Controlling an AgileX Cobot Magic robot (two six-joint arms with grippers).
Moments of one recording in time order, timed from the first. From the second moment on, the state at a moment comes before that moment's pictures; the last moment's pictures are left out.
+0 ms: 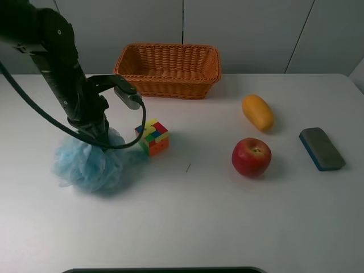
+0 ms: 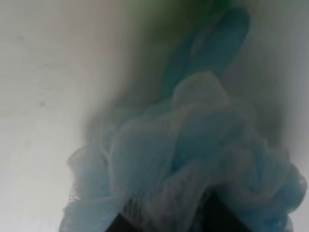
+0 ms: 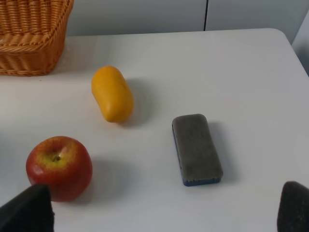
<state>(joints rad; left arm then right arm) -0.44 1.89 -1.16 -0.20 0.88 0.63 -0.02 0.00 -0.51 0.00 1.10 0.01</state>
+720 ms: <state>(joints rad) -0.44 1.68 -1.45 -0.08 0.38 0.53 -0.02 0.00 -0.51 0.00 1.10 0.01</state>
